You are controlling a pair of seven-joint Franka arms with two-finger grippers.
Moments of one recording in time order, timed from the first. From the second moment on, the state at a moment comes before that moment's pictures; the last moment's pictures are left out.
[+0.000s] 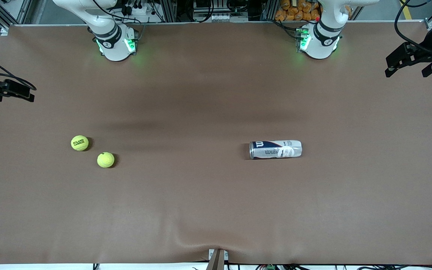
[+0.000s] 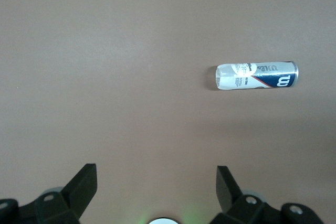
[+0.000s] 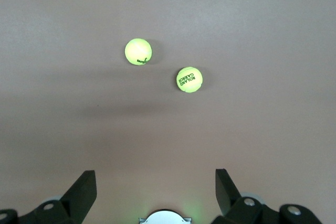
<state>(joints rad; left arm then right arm) -0.10 -0.15 0.00 -1.62 0.02 1.49 -0.08 0.00 0.06 -0.06 -1.50 0.01 1.41 -0.04</state>
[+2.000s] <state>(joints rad) -0.10 -0.14 0.00 -1.61 0.02 1.49 -0.07 0.02 0.06 -0.06 -1.58 0.01 1.48 -0.14</state>
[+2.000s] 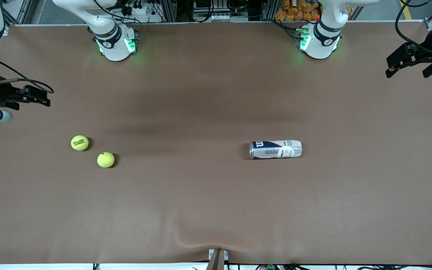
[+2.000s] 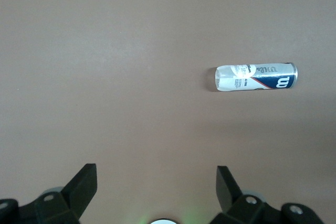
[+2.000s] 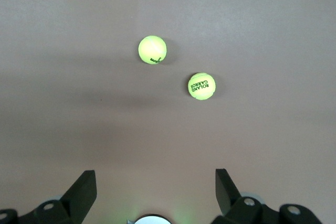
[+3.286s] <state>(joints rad) -0.27 0.30 -0.39 -1.48 0.24 1.55 -0.07 0.02 0.14 -0.06 -1.69 0.01 1.70 -0.58</state>
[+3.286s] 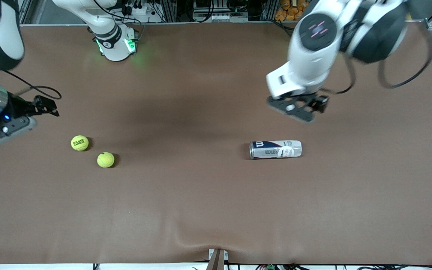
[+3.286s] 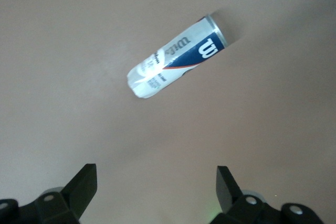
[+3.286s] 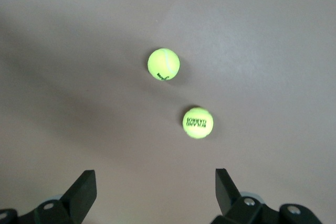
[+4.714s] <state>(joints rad) -0.38 0.73 -0.37 -1.46 0.76 1.62 0.47 0.09 0.60 -0.06 -1.71 0.14 2.12 -0.81</state>
